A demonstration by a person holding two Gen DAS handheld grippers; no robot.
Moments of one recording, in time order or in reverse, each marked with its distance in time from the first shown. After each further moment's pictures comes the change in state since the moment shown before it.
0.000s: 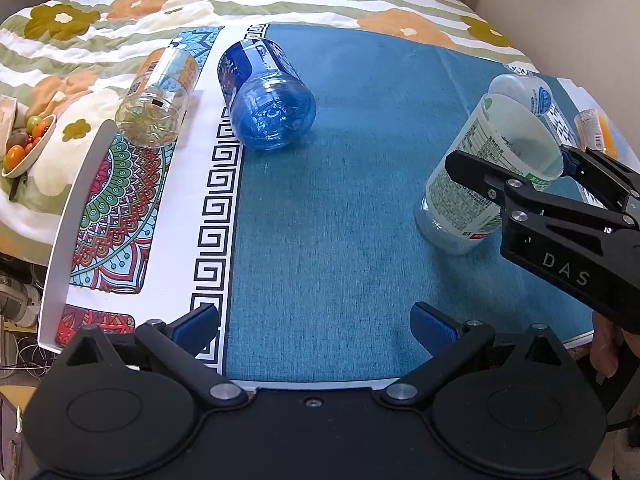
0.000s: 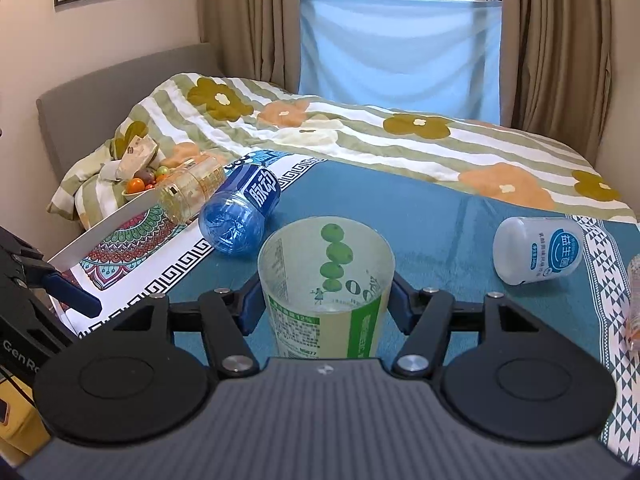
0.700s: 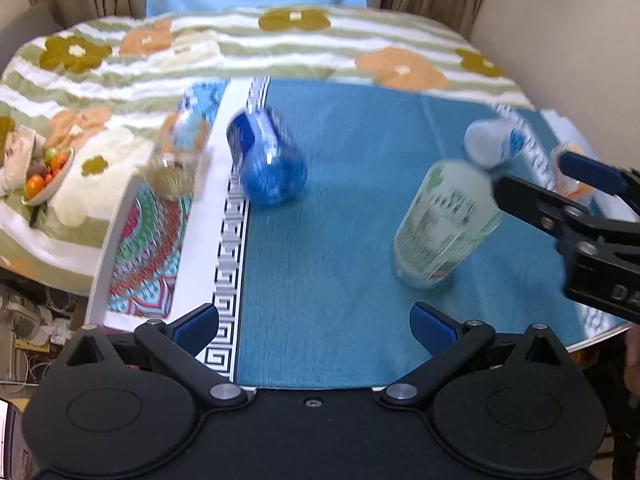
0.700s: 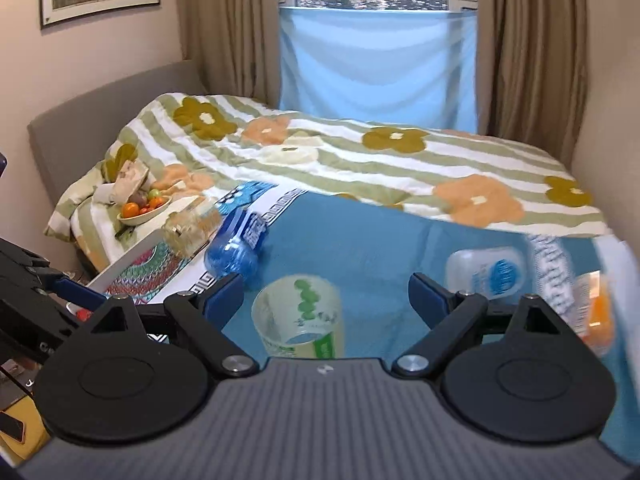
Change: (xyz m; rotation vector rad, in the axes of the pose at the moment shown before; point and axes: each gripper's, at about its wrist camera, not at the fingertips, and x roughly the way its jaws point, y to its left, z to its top) left arm -0.065 -0.012 0.013 0.004 -0.112 0.020; right arm -0.077 -0.009 0.046 0.043 -0.007 -0.067
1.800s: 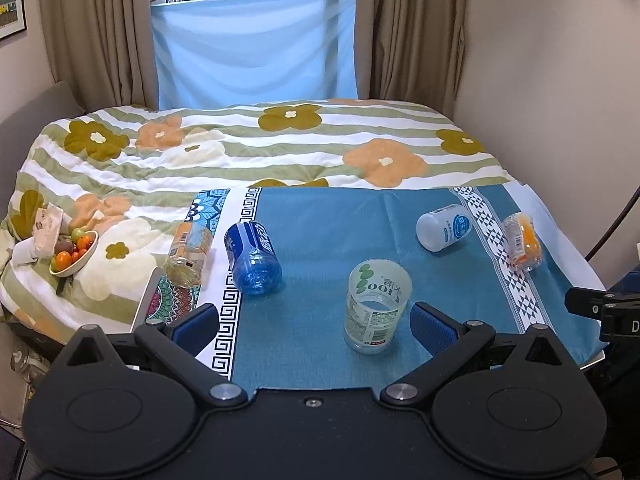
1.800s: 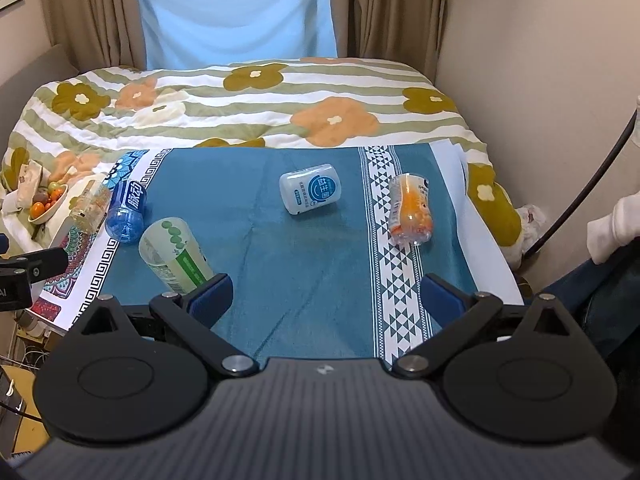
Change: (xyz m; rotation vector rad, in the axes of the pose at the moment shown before) left arm -0.087 -0.047 -0.005 0.034 -0.268 0.042; right arm -0.106 -0.058 0.005 0.215 0.238 -0.333
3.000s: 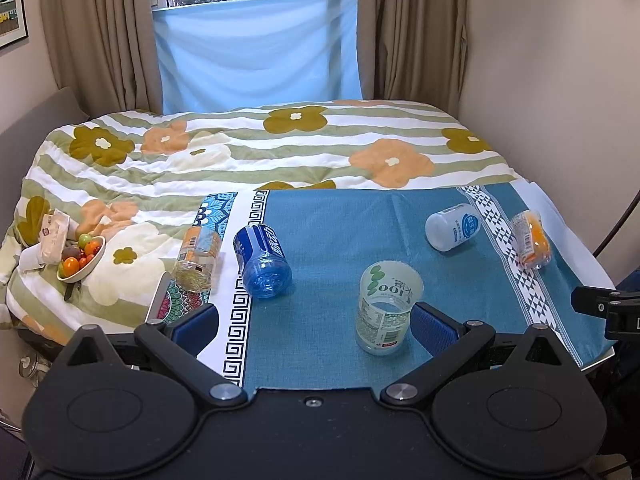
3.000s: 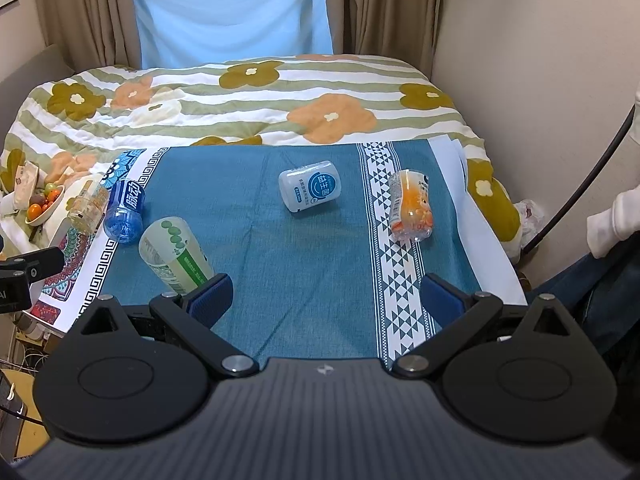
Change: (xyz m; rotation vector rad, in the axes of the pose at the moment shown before) left arm 0.000 0.003 0.000 0.011 -0.003 0.021; right arm 0.001 0.001 0.002 0.006 0.008 -0.005
